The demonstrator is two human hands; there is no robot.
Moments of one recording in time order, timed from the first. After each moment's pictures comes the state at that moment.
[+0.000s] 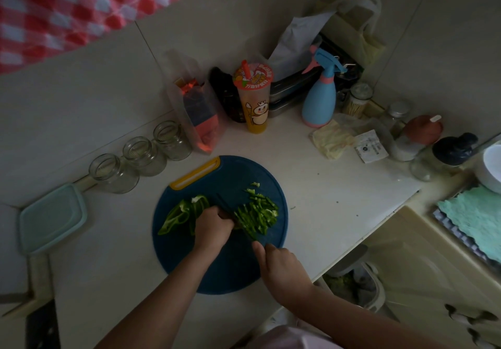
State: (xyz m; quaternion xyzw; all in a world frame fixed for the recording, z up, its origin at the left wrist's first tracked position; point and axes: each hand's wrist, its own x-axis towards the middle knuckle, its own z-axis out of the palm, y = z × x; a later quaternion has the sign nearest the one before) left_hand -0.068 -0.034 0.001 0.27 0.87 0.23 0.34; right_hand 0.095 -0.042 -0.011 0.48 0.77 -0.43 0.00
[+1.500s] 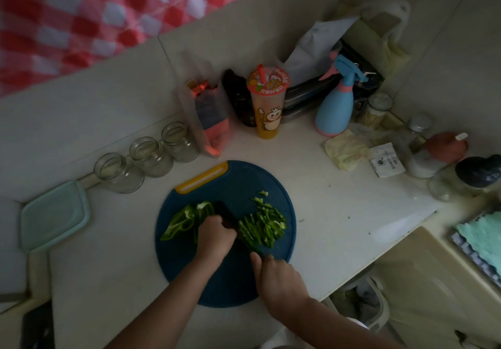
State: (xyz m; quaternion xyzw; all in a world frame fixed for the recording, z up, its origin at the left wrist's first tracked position) left_hand -0.076 -0.031 -0.006 0.22 0.87 0.24 0.36; right_hand 0.073 -0.035 -0.009 0.51 0.77 -0.38 0.07
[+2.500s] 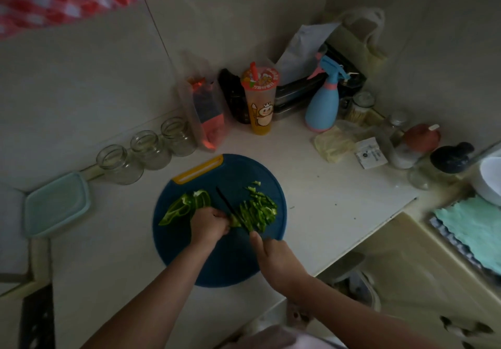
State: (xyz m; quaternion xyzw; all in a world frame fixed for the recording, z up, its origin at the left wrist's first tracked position) left_hand -0.066 -0.043 0.001 0.16 0.85 0.34 0.38; right_hand 0.092 -0.036 0.017 0.46 0.73 -0.50 0.01
